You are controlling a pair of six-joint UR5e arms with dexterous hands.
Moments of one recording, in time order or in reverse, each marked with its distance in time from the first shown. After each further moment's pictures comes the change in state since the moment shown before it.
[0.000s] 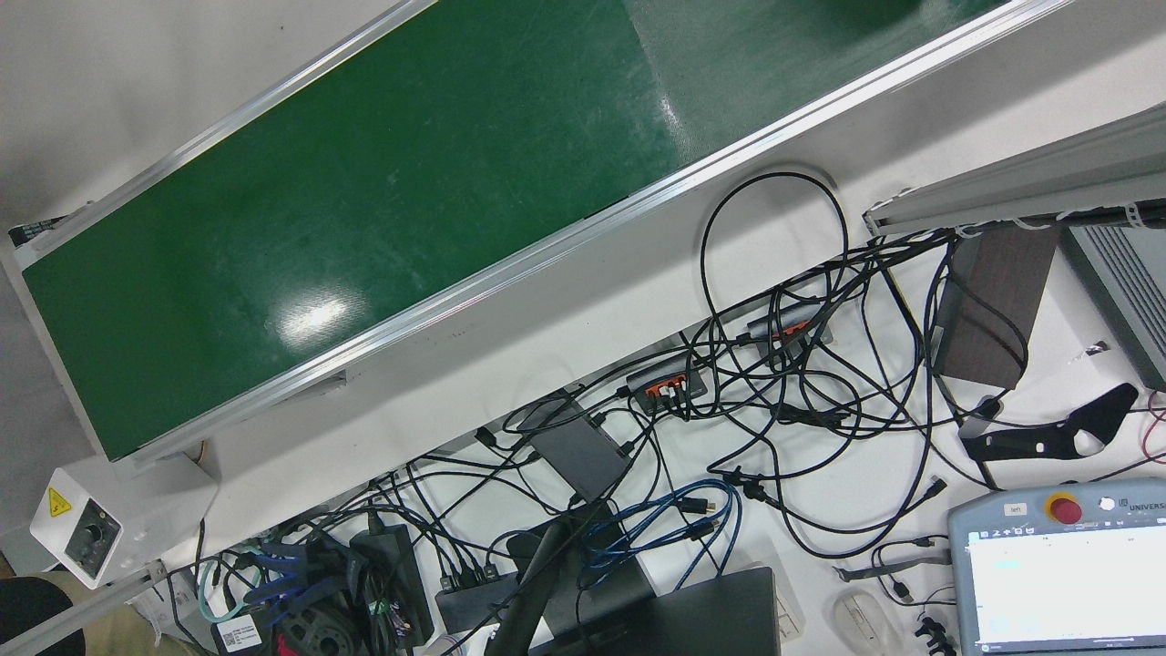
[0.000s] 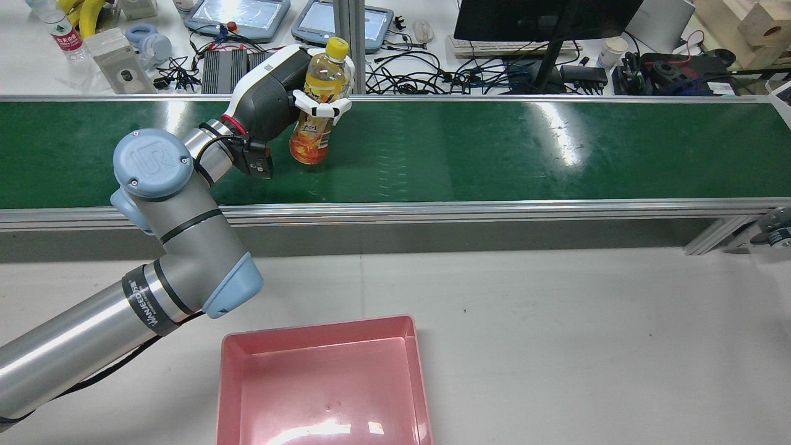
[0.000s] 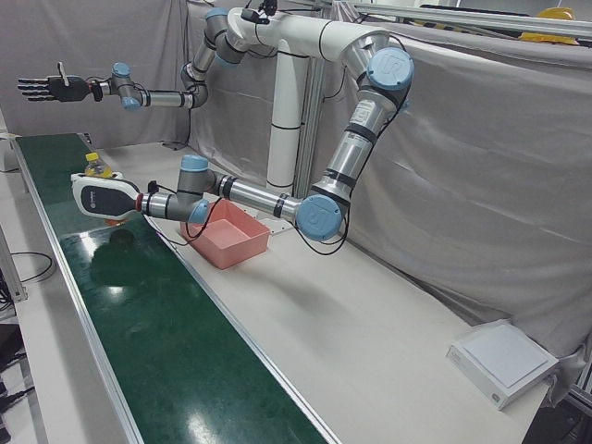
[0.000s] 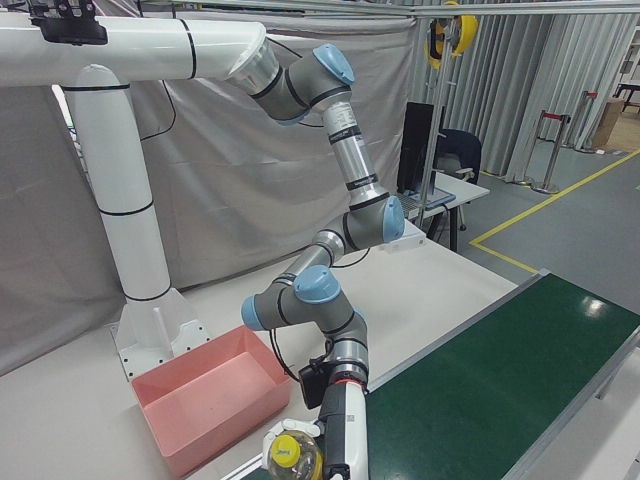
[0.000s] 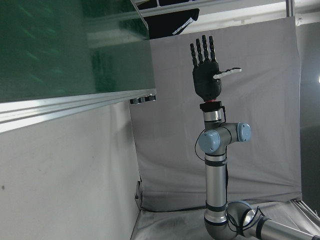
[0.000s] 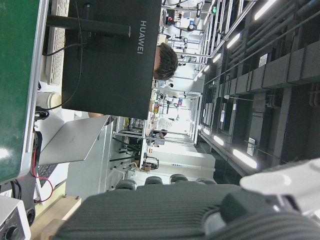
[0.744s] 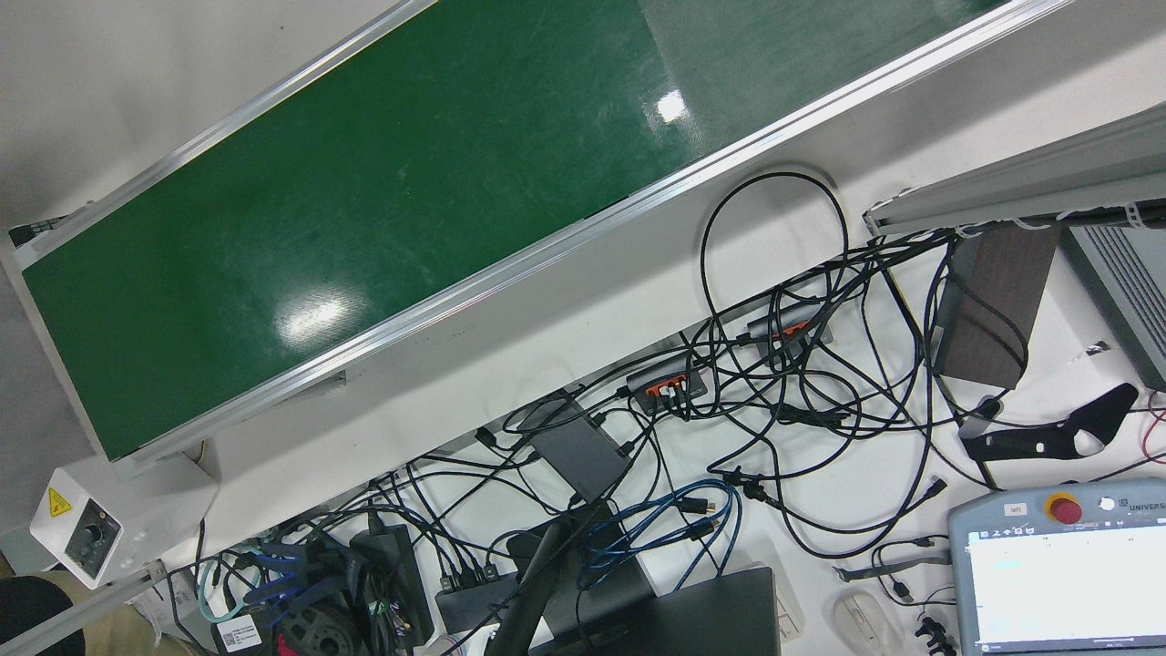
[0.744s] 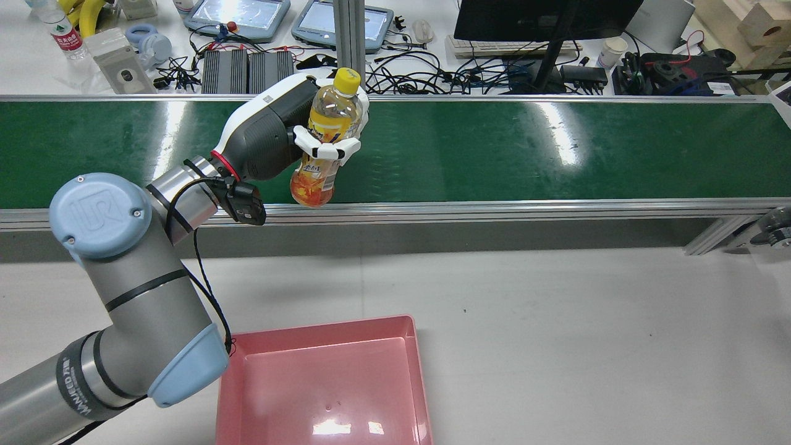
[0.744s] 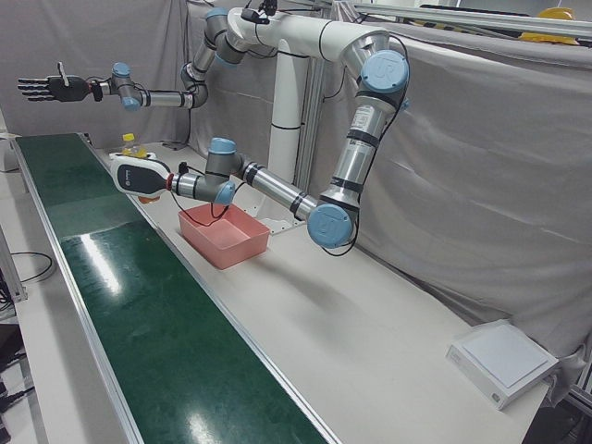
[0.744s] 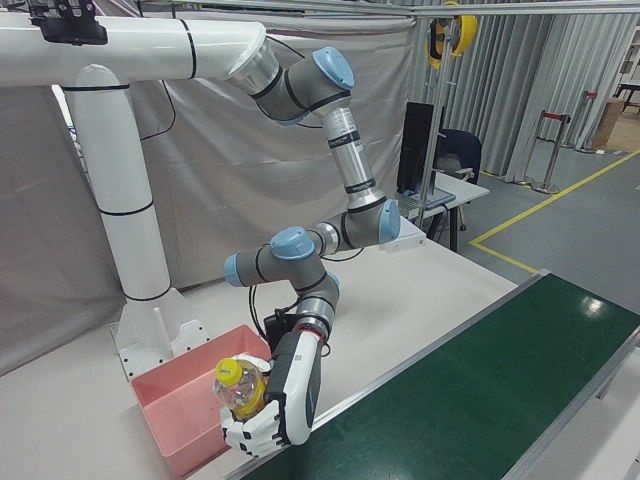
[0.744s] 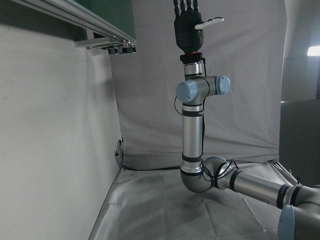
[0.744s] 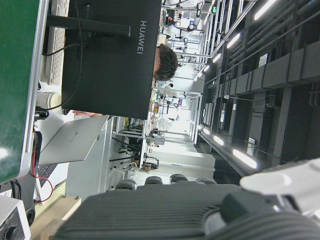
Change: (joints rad) left arm 0.082 0.115 -0.326 0.168 0.017 0.006; right arm 0.000 0.000 0.000 0.000 0.000 0.000
